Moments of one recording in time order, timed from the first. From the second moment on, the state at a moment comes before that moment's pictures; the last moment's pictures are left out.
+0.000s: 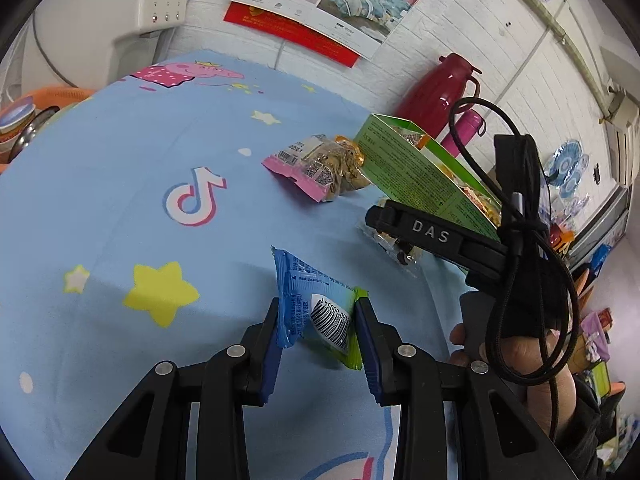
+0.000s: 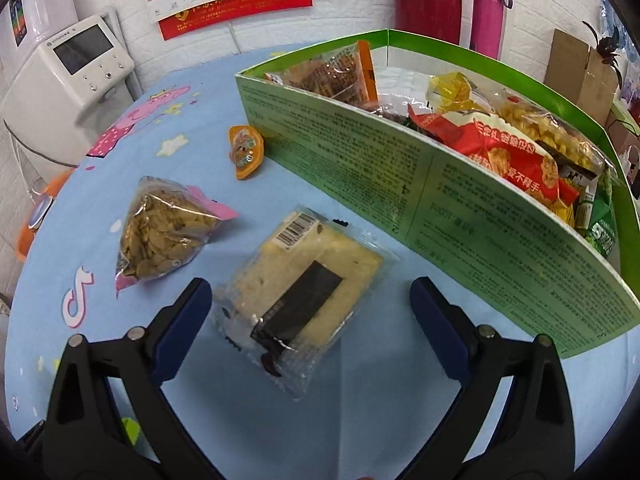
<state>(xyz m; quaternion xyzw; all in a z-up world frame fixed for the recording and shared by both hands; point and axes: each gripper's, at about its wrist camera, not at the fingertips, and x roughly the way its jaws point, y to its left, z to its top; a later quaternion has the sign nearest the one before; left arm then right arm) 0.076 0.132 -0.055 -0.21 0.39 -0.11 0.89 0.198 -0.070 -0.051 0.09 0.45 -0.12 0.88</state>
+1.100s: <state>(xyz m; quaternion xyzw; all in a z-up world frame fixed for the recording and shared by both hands) 0.082 0.137 -0.062 -0.24 0.39 -0.13 0.88 0.158 -0.084 -0.045 0.04 0.45 -0.01 0.89</state>
